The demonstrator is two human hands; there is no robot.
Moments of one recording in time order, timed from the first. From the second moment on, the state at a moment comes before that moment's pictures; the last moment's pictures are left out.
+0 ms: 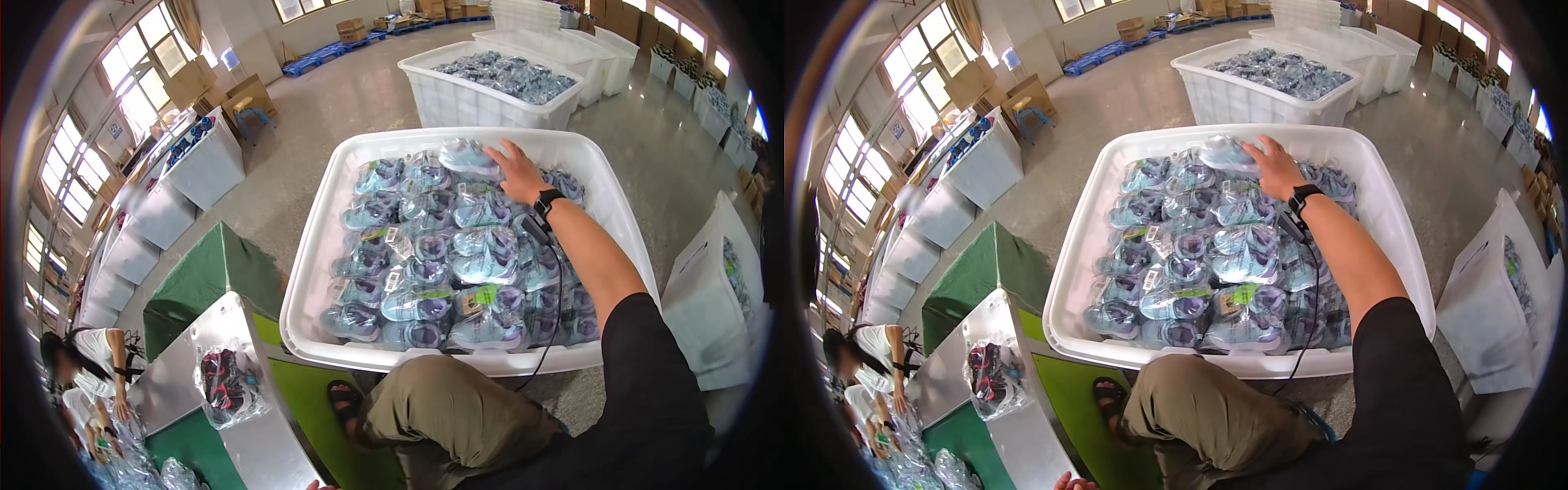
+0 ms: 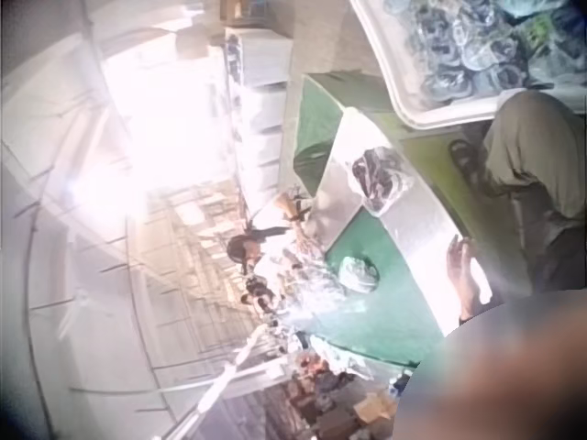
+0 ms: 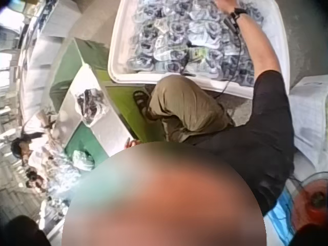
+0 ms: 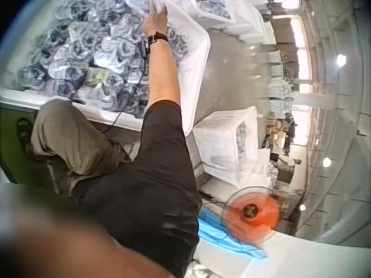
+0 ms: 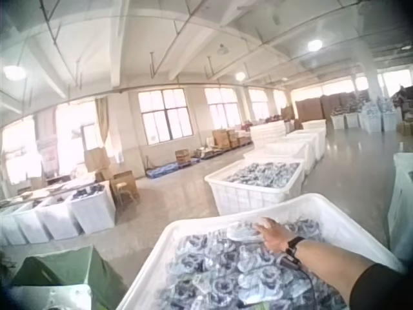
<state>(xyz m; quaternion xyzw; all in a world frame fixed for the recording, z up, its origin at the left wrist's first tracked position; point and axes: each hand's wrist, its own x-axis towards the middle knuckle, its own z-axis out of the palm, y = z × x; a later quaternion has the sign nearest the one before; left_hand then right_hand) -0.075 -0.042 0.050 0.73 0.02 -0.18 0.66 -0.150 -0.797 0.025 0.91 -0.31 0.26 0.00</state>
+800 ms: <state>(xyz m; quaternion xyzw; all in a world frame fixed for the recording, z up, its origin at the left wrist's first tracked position) -0.055 -0.016 0.039 0.71 0.01 -0.22 0.67 -0.095 -0.443 0.152 0.81 0.17 -0.04 -0.56</state>
